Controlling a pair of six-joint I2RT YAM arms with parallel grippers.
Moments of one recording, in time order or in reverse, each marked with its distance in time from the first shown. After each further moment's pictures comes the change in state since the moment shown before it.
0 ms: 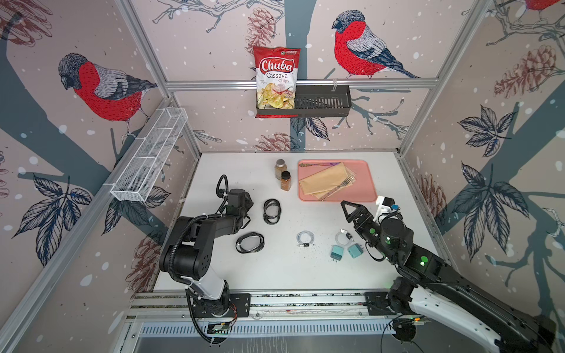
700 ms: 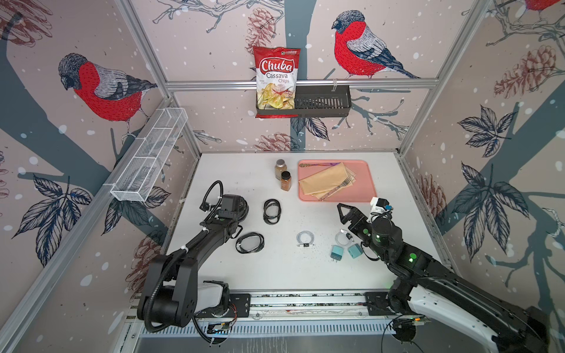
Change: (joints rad) left arm 0.002 -0.378 -0.009 -0.601 -0.227 -0.188; right arm -0.023 0.085 -0.080 0.111 0.010 -0.103
